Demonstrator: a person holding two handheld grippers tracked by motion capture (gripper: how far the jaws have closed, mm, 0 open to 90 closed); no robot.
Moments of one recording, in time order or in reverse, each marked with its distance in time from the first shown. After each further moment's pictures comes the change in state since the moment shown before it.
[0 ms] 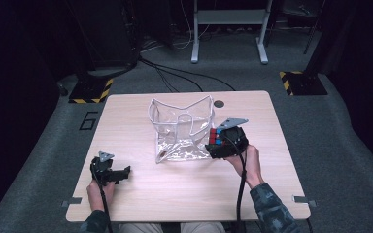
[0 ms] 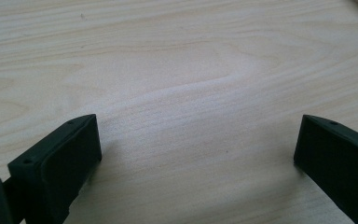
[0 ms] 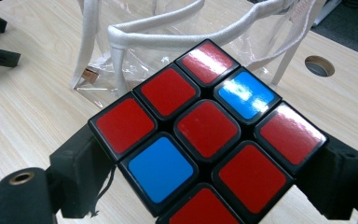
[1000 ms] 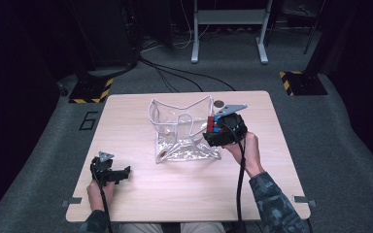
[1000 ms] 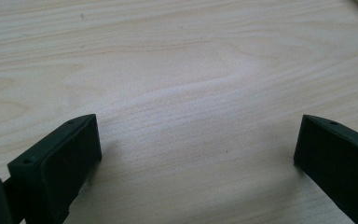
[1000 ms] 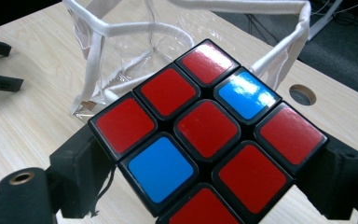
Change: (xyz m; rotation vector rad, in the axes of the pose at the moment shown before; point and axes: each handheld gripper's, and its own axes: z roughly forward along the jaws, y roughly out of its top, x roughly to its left) left arm 0.000 0.000 0.000 0.001 0.000 -0.001; right arm -0.008 0.038 -0.011 -0.033 -0.011 -0.038
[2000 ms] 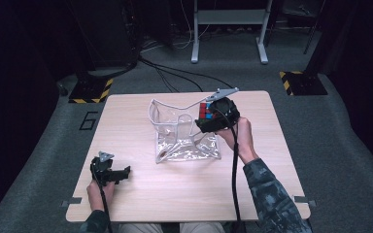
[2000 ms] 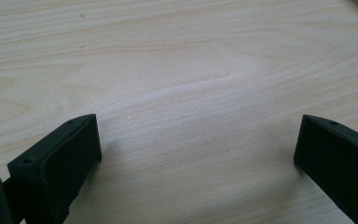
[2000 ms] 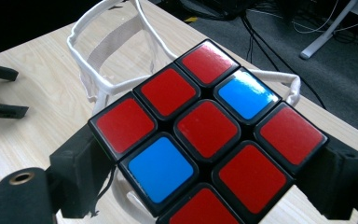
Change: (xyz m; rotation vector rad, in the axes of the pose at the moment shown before) left arm 0.000 0.000 0.000 0.000 0.000 -0.005; right arm -0.002 0.045 0.005 -0.018 0.011 -0.025
